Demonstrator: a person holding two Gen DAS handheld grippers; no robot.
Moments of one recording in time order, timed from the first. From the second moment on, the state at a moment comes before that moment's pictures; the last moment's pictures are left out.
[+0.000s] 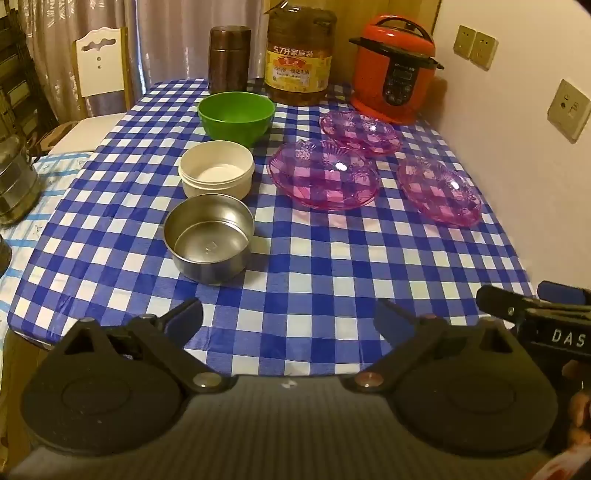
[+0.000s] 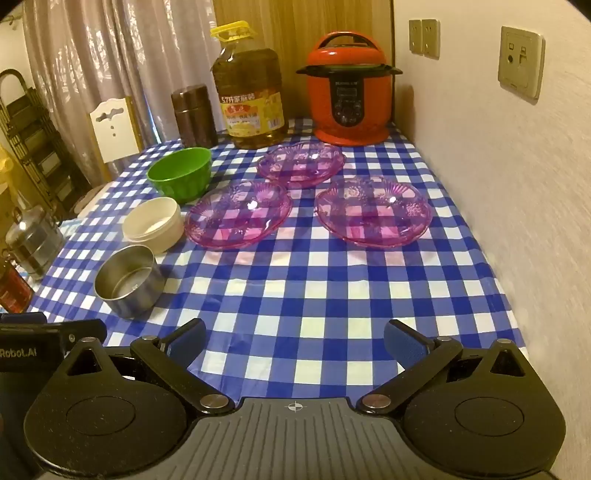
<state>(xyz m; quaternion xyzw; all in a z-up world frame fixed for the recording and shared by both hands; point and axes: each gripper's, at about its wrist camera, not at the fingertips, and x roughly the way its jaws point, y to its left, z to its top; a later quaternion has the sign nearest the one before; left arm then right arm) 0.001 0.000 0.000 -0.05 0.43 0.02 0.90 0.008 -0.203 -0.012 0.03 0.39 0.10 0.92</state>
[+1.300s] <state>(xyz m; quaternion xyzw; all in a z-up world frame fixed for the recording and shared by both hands) 0.001 -0.001 -0.001 -0.08 0.43 0.01 0.90 0.009 -0.205 -0.012 0.03 0.39 0.10 0.91</state>
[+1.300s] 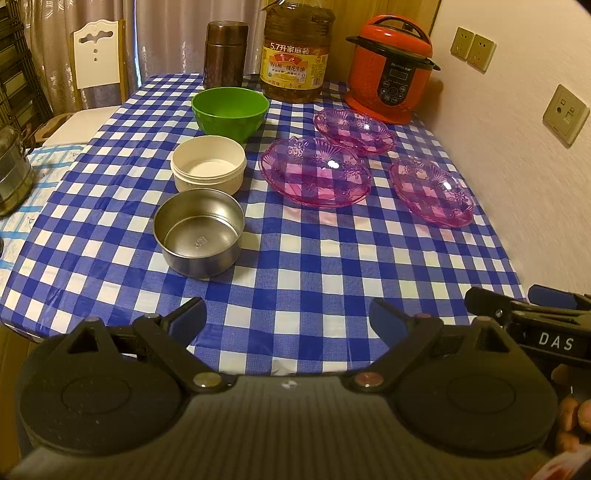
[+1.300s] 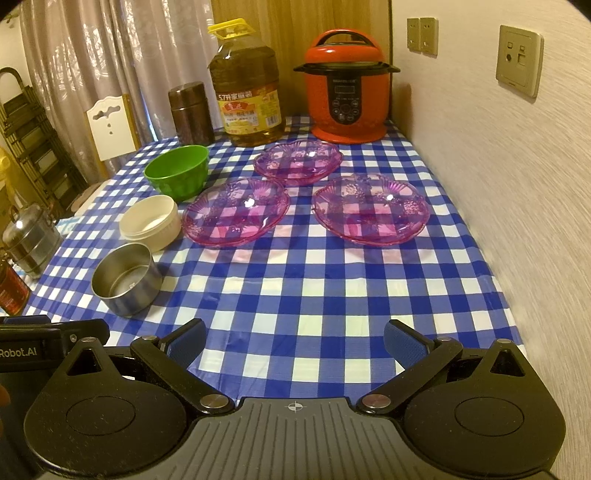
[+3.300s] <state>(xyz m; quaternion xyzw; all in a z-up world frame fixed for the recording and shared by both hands) 0.005 -0.005 0.006 -0.09 0.44 0.01 0.90 0.013 -0.214 -0.013 0.03 0.39 0.10 0.91</state>
